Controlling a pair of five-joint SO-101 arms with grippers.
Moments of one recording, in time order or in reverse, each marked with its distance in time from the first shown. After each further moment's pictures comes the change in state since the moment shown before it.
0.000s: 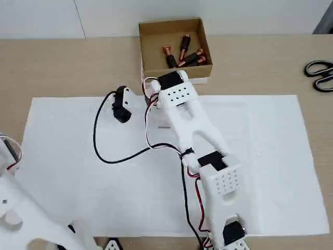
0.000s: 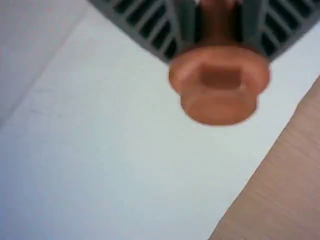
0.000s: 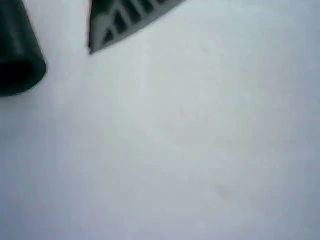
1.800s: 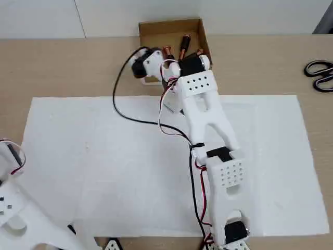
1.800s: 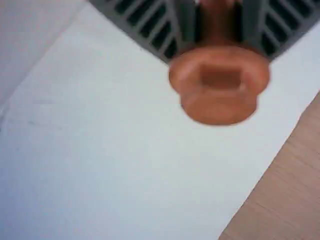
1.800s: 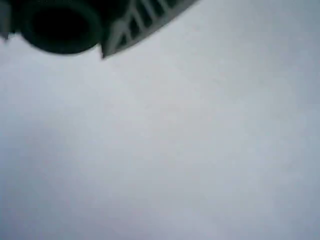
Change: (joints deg) left arm -0.1 -2.5 3.1 0.0 0.0; right arm 7.7 4.4 -17.8 10.8 -36.0
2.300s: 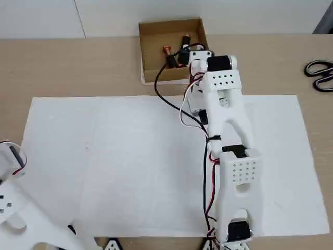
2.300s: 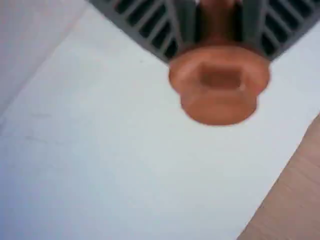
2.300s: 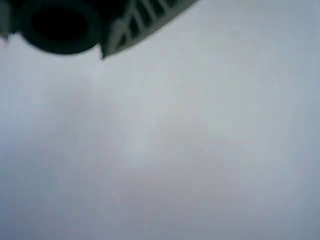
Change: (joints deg) left arm 0.0 0.0 3.0 0.0 0.0; right arm 9.2 -0.2 5.6 2.5 -24.9
